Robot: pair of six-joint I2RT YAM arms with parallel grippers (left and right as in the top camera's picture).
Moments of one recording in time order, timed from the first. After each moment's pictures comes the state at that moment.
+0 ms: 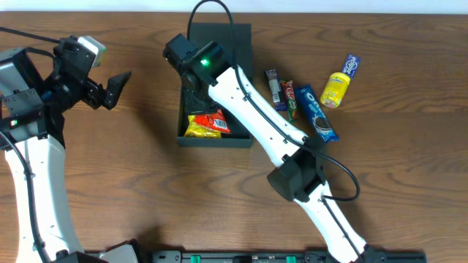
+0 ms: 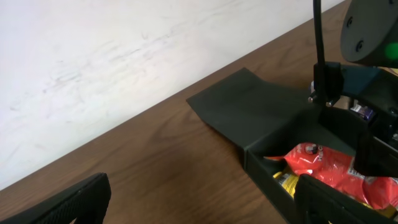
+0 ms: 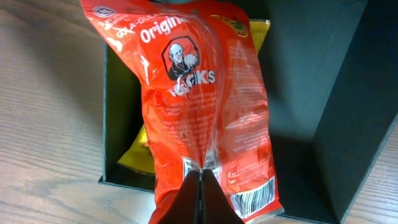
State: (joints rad) left arm 0.37 1.37 1.24 -0.48 0.81 0.64; right arm 0.77 2.48 2.63 -1.55 0.02 0.66
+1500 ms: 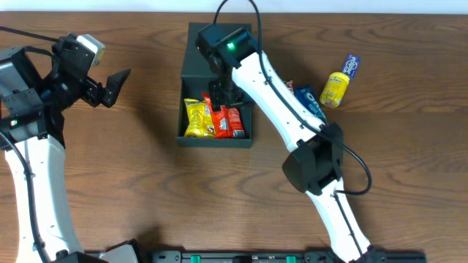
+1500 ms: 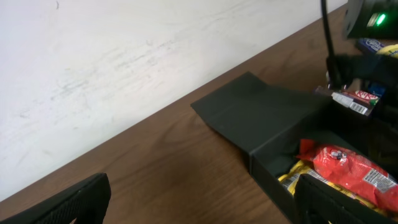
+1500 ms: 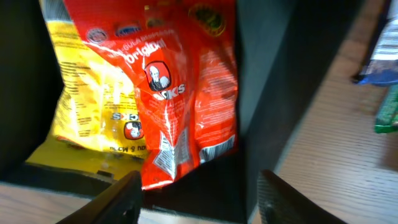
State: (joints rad) left arm 0.37 1.37 1.24 -0.45 0.81 0.64; right arm 0.64 2.43 2.46 -1.57 -0.03 0.47
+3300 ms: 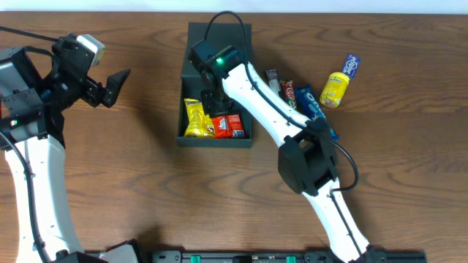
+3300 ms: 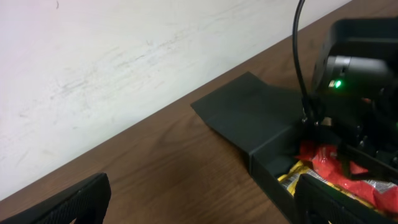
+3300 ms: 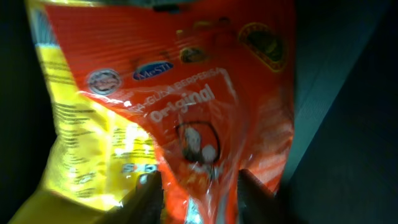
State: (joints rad) left arm 0.37 1.37 1.24 -0.45 0.81 0.64; right arm 0.67 2.45 2.30 -1.35 -0.04 0.50
